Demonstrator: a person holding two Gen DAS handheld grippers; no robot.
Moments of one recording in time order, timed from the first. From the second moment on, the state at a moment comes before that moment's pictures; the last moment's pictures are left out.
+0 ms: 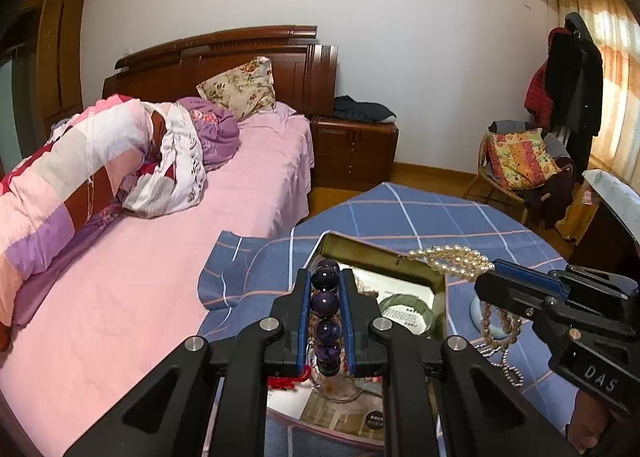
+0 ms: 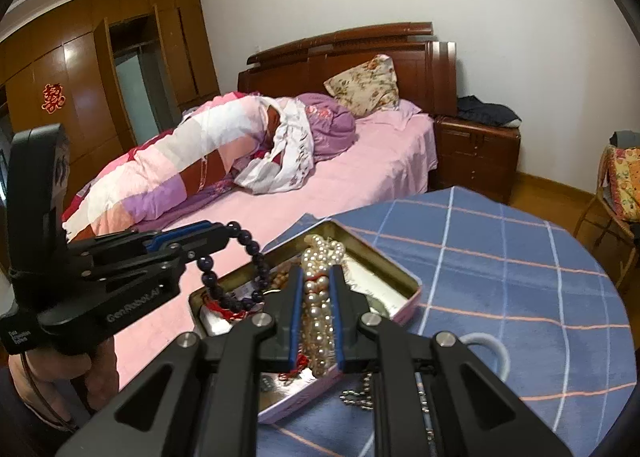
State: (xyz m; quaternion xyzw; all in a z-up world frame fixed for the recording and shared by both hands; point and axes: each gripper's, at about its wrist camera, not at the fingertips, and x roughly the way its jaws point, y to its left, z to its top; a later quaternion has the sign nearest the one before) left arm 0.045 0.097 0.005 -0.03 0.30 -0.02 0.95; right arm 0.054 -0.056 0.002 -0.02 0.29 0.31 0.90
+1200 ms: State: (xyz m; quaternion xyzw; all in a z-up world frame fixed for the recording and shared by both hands) left arm 0.057 0.093 -0.034 -0.03 0.35 -0.04 0.94; right arm 0.060 -0.027 -0.044 -0.02 0.34 0.33 0.88
